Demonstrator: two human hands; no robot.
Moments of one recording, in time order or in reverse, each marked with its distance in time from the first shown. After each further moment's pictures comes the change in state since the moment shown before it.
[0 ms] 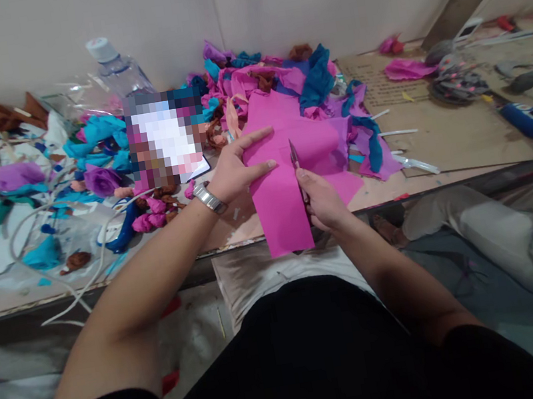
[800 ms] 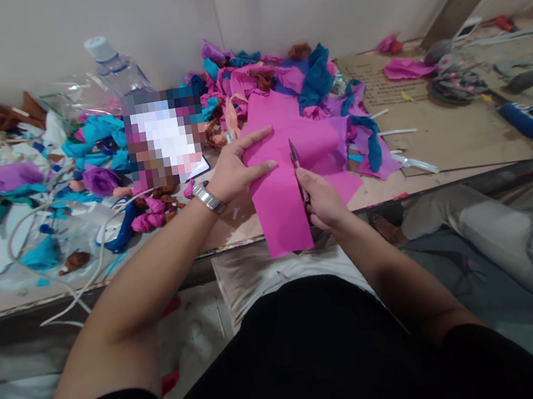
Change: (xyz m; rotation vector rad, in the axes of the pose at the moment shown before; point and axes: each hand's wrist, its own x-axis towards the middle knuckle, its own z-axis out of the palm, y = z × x) left_hand 0.000 -0.001 -0.001 -0.005 -0.023 0.005; right_hand 0.002 0.001 -0.002 -0.062 -0.004 0.008
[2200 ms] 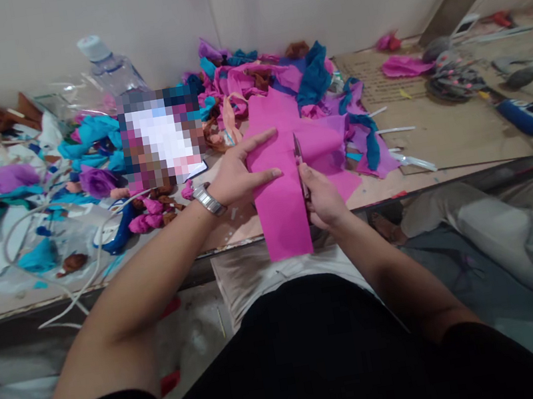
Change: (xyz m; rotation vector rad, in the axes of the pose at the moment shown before) left_hand -0.001 0.004 0.004 0.084 -0.097 0.082; right_hand 0.002 -0.001 -0.002 0.093 0.076 -0.007
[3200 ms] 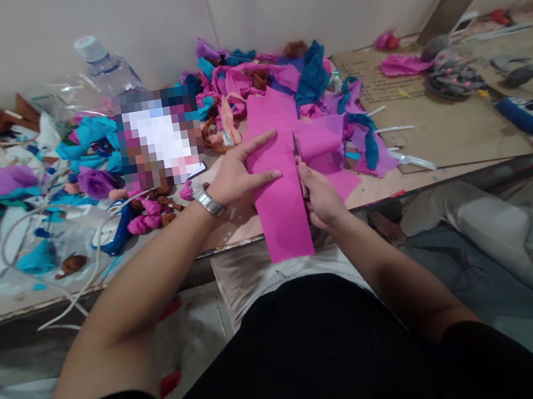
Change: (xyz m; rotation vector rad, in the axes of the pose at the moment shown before) left_hand -0.002 0.003 0.003 0.027 0.000 -0.017; right_hand 0.002 0.004 -0.001 0.001 0.012 0.001
